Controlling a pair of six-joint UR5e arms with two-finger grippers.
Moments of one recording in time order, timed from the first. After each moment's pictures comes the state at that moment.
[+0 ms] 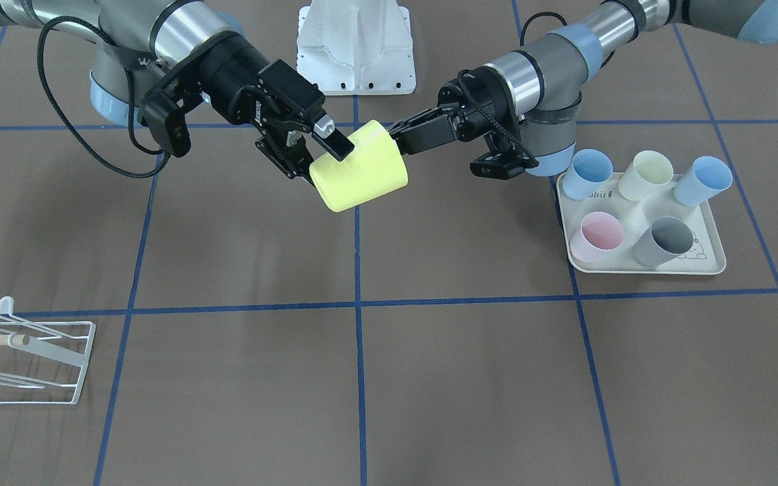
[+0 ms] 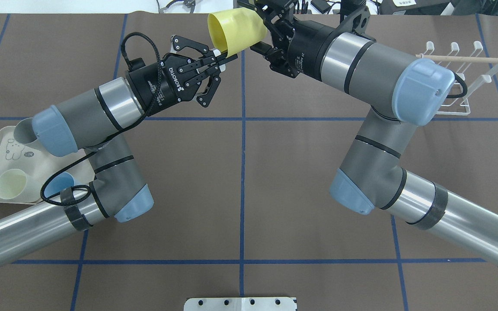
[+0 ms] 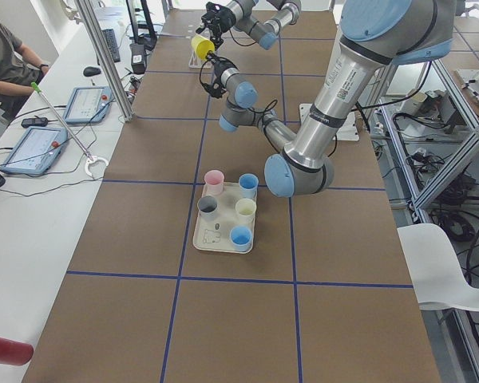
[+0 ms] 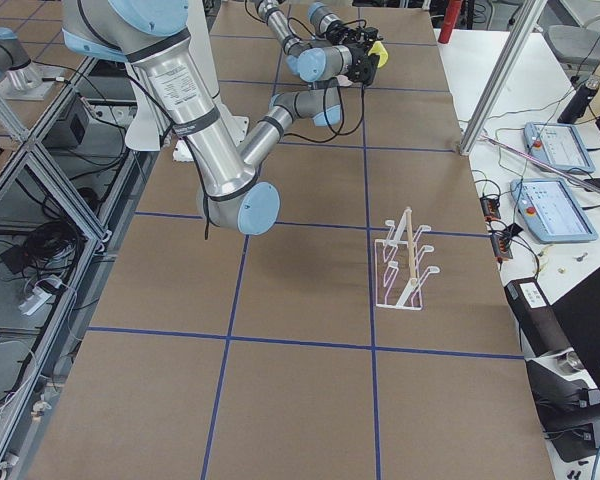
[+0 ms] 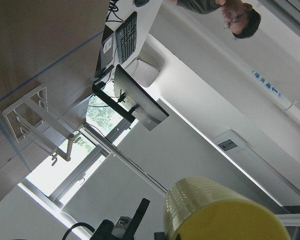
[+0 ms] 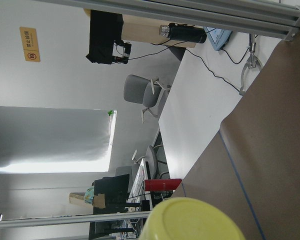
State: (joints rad) left arm -0.61 -2.20 -1.45 -3.30 -1.51 -2.70; right arm 0.67 -0.97 1.71 -0.44 1.49 2.02
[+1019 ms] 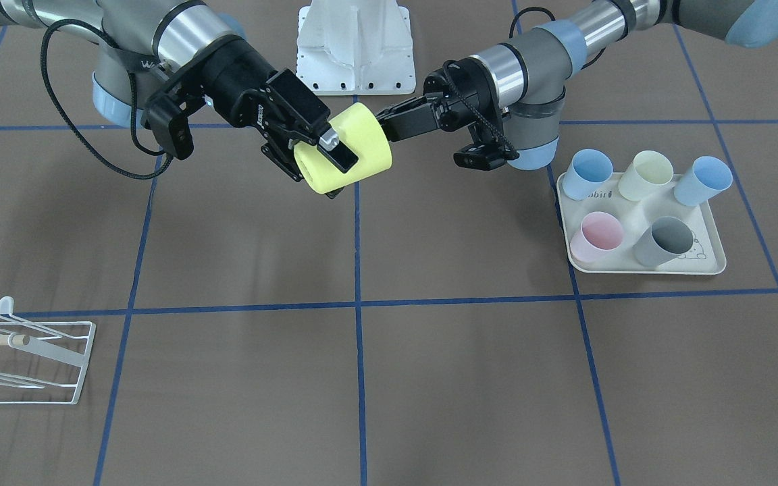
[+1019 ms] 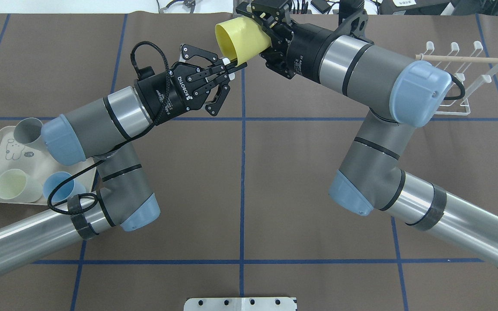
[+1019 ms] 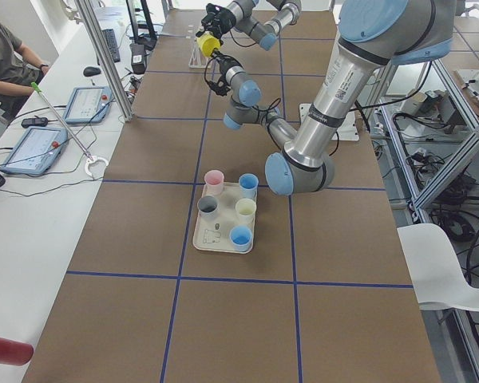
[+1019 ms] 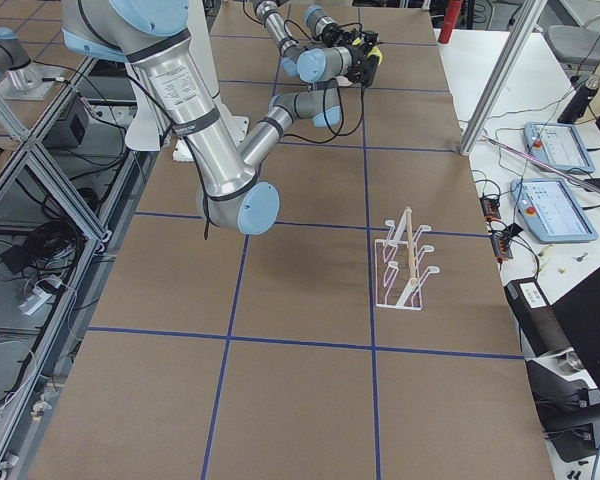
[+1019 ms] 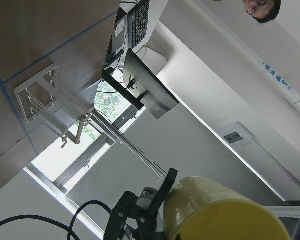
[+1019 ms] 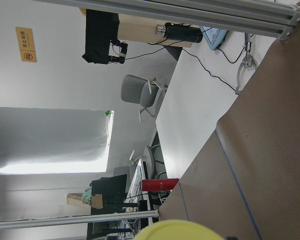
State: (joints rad) left arm -0.58 -2.21 -1.46 -3.32 -1.49 -2.70; right arm 0.67 -0.97 1.71 -0.44 1.49 2.02
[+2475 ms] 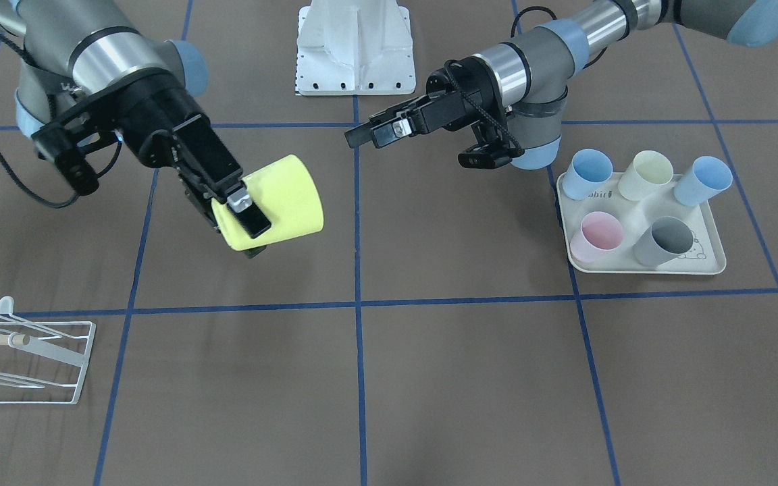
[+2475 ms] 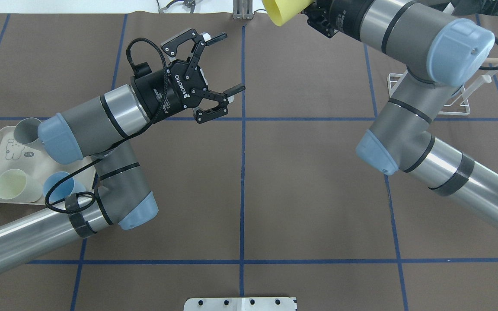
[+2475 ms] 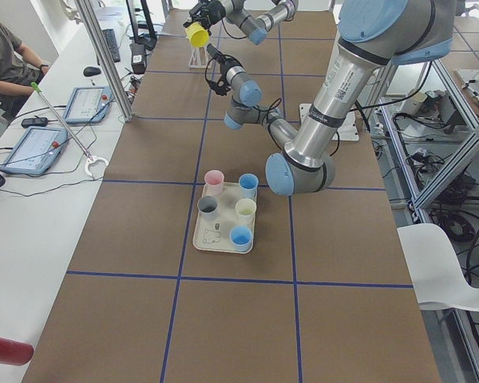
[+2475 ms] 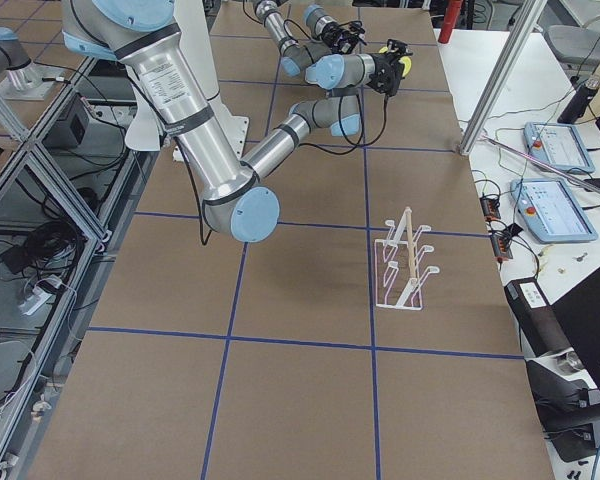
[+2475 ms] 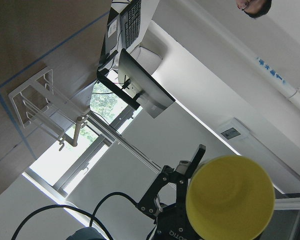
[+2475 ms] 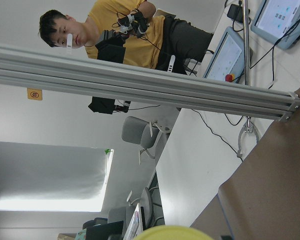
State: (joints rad) left arm -0.59 -2.21 -1.46 -3.31 -1.49 -2.65; right arm 0.84 -1.01 1.66 -0.44 1.50 2.02
